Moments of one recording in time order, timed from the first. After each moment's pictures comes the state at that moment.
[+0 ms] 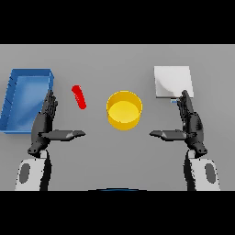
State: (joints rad) left arm 0.00 0.00 0.00 -1.57 0.00 0.00 0.00; right arm 0.00 0.00 0.00 -1.57 0.00 0.00 0.00
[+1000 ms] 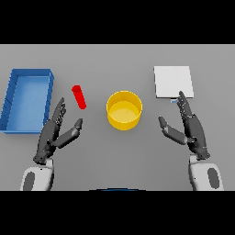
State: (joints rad) left arm 0.09 0.02 -0.13 -1.68 -0.15 -0.01 0.05; right arm 0.05 -0.07 0.08 -1.66 0.11 0.03 -0.06
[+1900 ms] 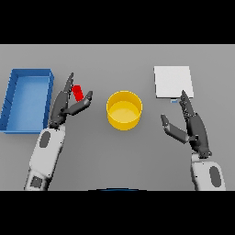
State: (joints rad) left arm -0.38 0.02 0.00 -1.09 -0.20 0.10 -0.09; right arm 0.04 -0.09 0.07 -1.65 0.12 0.03 -0.04
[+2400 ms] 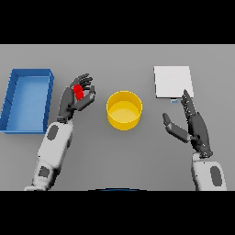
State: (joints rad) left arm -0.50 -0.04 0.08 -0.91 -0.16 0.14 -0.19; right arm 0.03 -0.09 0.05 -1.65 0.12 0.02 -0.04
